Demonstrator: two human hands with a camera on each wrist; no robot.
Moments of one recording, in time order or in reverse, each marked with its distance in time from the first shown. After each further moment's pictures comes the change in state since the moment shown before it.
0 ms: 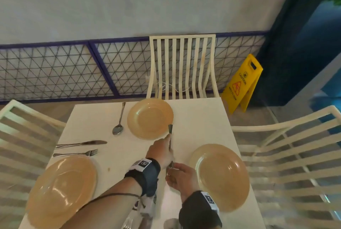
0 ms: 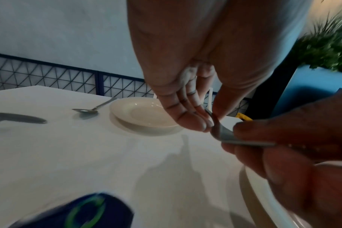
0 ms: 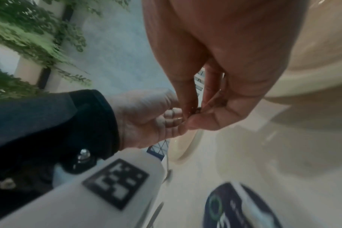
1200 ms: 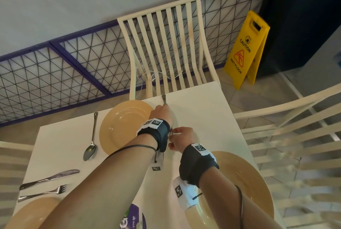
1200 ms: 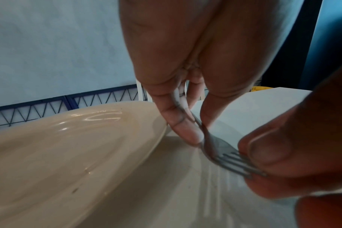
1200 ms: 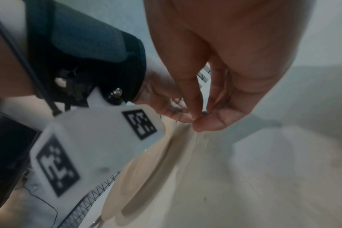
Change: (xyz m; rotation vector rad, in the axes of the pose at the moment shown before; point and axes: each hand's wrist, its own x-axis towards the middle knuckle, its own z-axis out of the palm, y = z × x) left_hand 0.238 0.061 0.027 0.488 0.007 -0.091; right_hand 0.189 -0.111 -0.018 -0.436 0.080 -0.043
